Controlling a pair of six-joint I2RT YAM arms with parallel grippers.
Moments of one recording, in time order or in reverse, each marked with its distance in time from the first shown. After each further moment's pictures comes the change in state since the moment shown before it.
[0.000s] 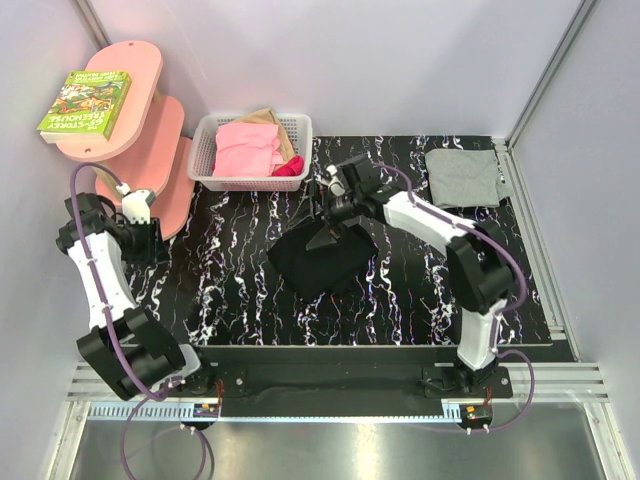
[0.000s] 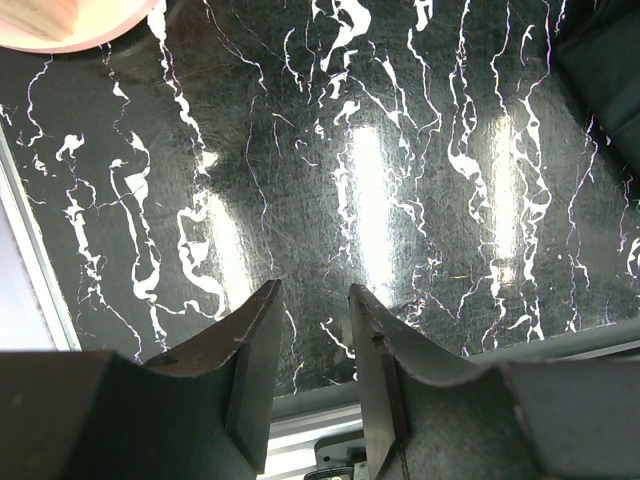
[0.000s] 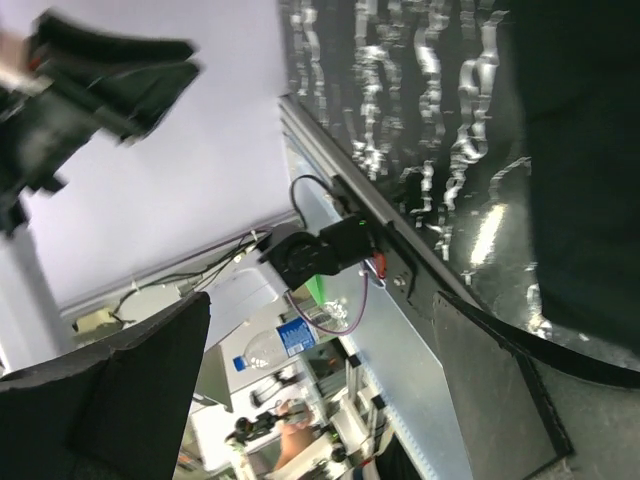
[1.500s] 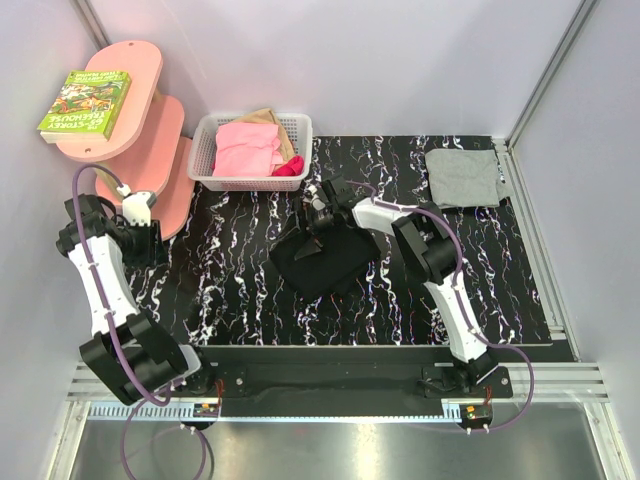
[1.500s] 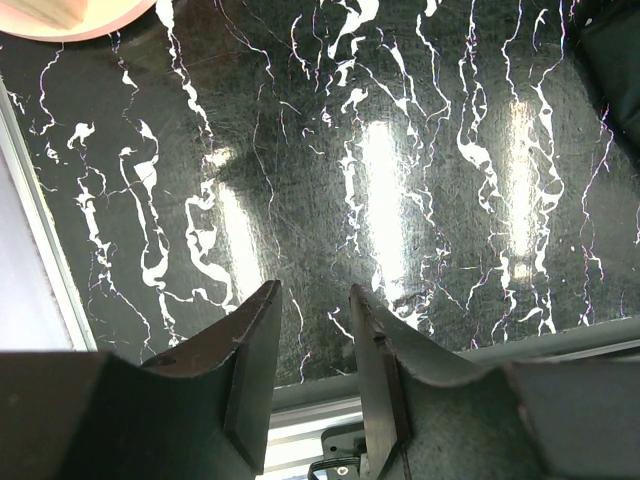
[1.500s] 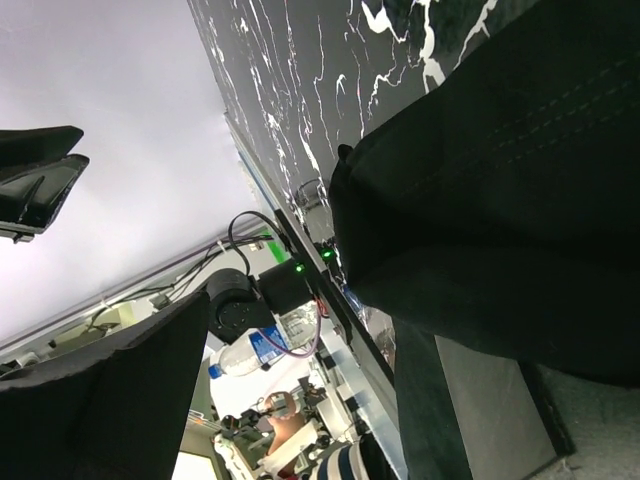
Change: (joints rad) left arm 0.000 -0.031 -0.010 -0.013 -0.027 0.018; right arm 0.009 0.489 0.218 0.129 -0.087 -0.038
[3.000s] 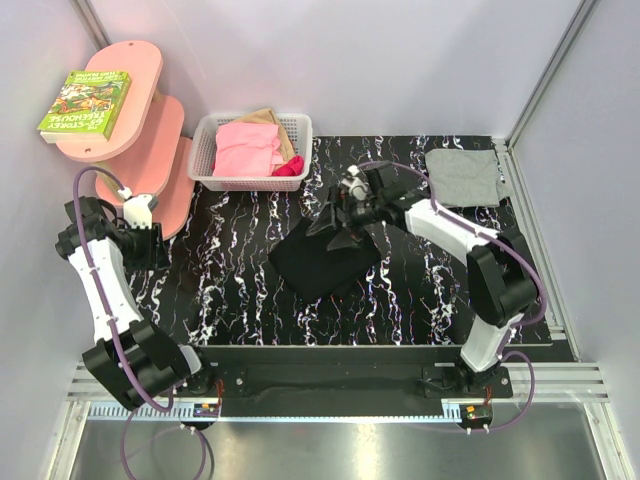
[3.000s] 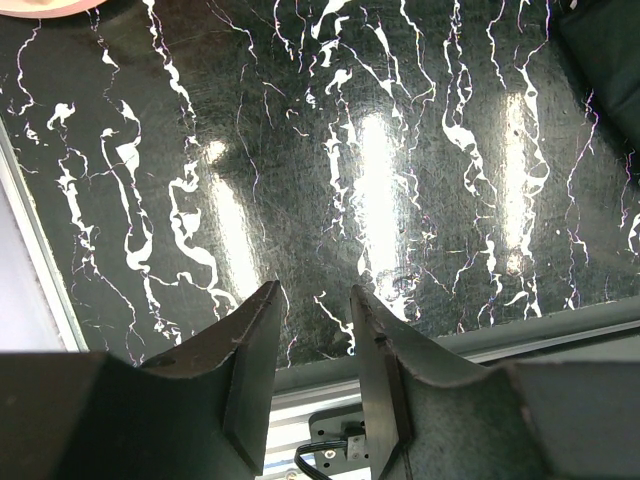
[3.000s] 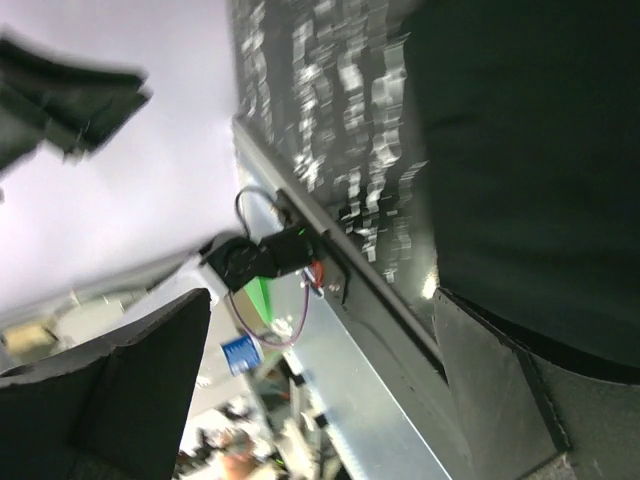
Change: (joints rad) left arm 0.000 -0.031 0.001 -0.053 -0.001 0.003; right arm -0.112 -0.580 -0.412 -0.102 0.127 -0.127
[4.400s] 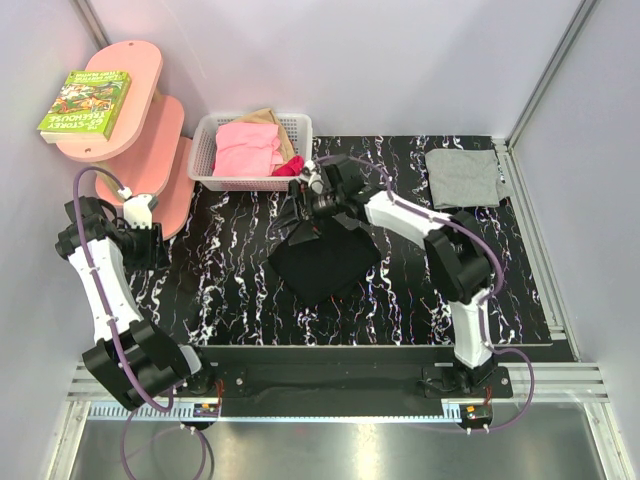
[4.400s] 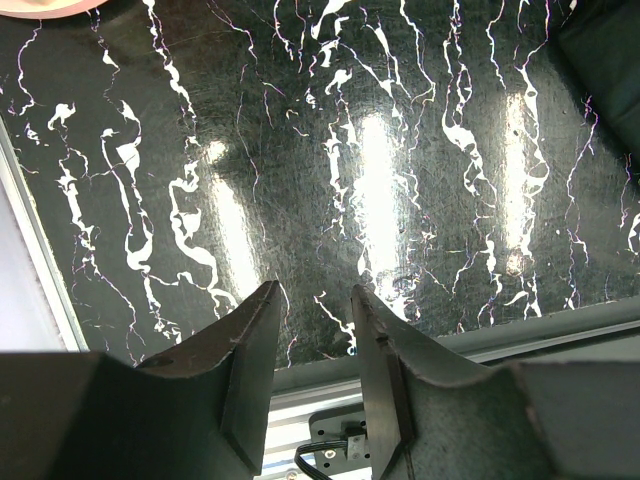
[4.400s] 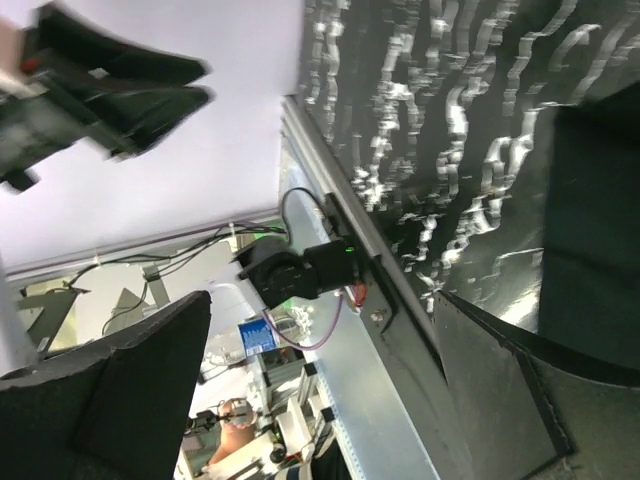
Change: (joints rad) left arm 0.000 -0.002 0.000 0.000 0.001 0.000; right arm 0.154 0.230 0.293 0.108 -0.069 0.094
